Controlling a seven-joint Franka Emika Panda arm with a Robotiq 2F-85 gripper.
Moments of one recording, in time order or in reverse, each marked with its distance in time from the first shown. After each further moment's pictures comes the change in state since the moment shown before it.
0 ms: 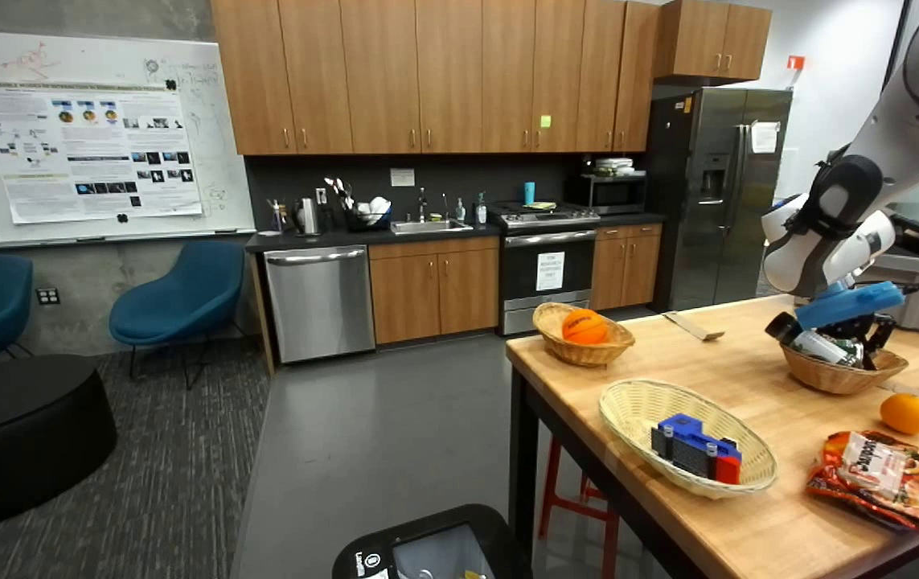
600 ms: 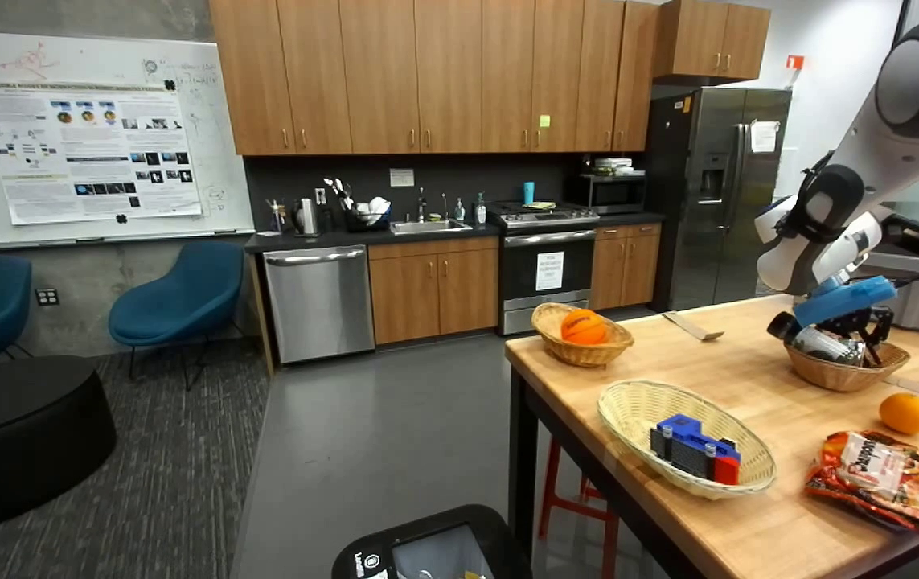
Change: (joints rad) arm -0.001 0.073 -0.012 0.102 0.000 -0.050 -0.016
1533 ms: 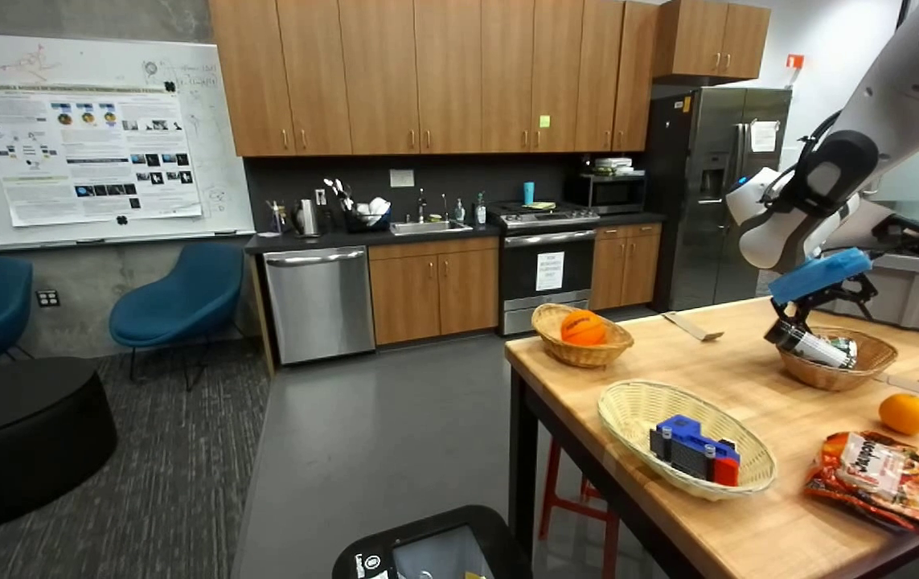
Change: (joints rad) arm 0.117 -0.172 0.013 -0.082 -0.131 -0.051 0.075
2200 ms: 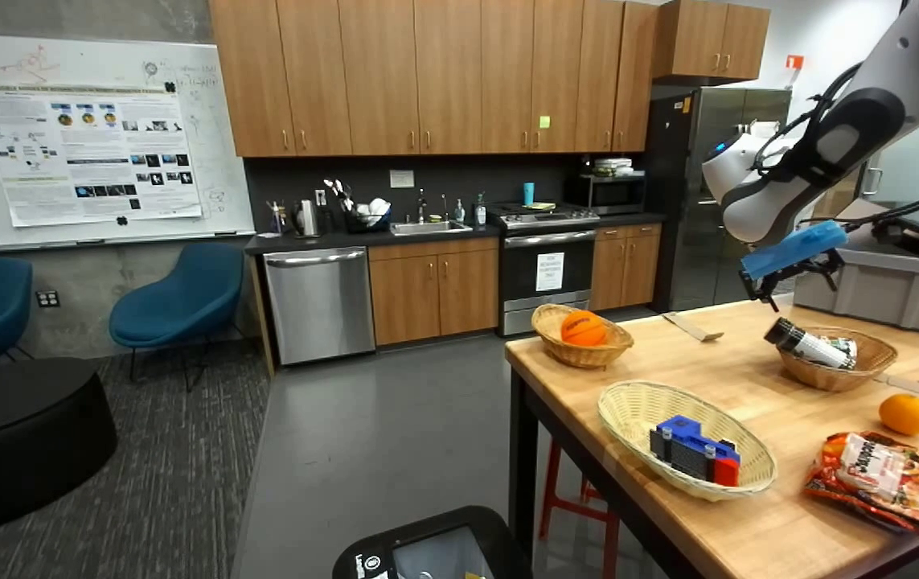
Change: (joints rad) arm 0.006 -0.165 0.135 -0.061 -0.064 -0.028 0.036
